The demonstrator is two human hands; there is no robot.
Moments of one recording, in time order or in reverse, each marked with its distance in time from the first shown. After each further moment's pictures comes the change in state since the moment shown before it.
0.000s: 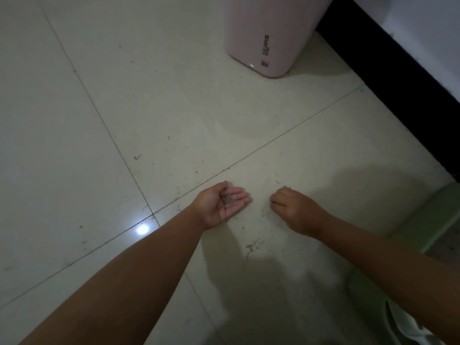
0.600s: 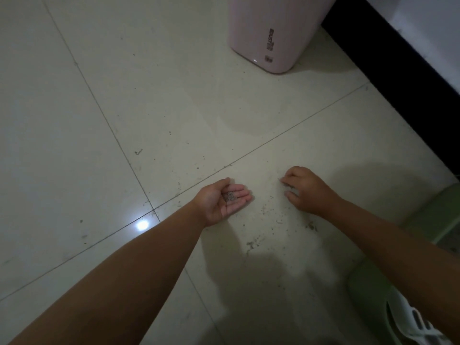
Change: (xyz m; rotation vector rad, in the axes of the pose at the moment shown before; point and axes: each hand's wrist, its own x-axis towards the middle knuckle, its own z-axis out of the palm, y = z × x) left_hand 0.002 0.000 -0.004 0.000 -0.072 -0.018; right_hand 0.007 0.022 -0.016 0.183 -0.011 0.335
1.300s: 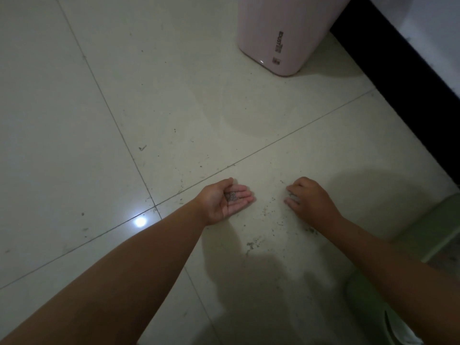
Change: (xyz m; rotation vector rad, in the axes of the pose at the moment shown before) left_hand -0.002 0.000 0.001 0.056 0.019 -0.007; right_hand -0.014 -0.009 0.011 -0.107 0.052 0.127
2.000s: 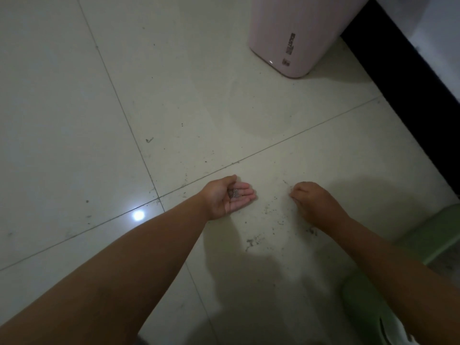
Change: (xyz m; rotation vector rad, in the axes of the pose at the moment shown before) left_hand 0.002 -0.001 -0.004 0.031 0.015 0.035; right_hand -0.002 0.007 -0.004 -0.118 -0.122 -0.108
